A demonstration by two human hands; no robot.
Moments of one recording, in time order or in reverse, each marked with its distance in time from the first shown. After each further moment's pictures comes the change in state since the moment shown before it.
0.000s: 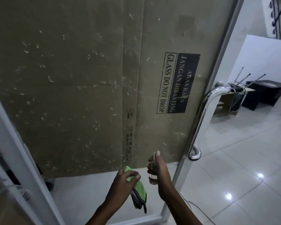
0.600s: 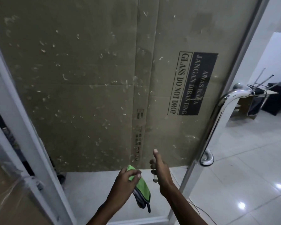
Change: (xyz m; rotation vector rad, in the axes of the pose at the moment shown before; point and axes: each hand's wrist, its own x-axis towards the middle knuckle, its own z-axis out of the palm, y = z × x) left_hand 0.002 -0.004 -0.012 -0.003 0.079 -0.014; right_hand 0.021 -0.005 0.024 -0.063 -0.011 0.063
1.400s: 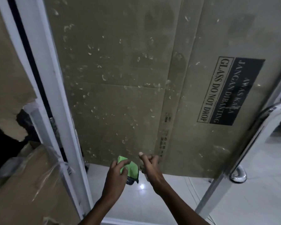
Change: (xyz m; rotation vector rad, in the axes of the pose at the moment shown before) left_hand -0.010 -0.033 -0.078 0.092 0.401 -0.064; right_hand 0.017 0.016 0.099 -0.152 -0.344 -0.151
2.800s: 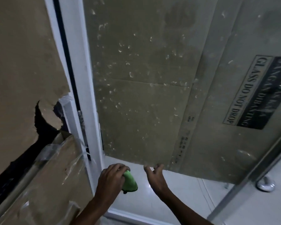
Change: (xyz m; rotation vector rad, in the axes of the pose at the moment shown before) left_hand -0.026 -0.069 -0.075 0.538 -0.005 0.286; right_hand -0.004 0.048 0.055 -0.330 -0.043 0.100
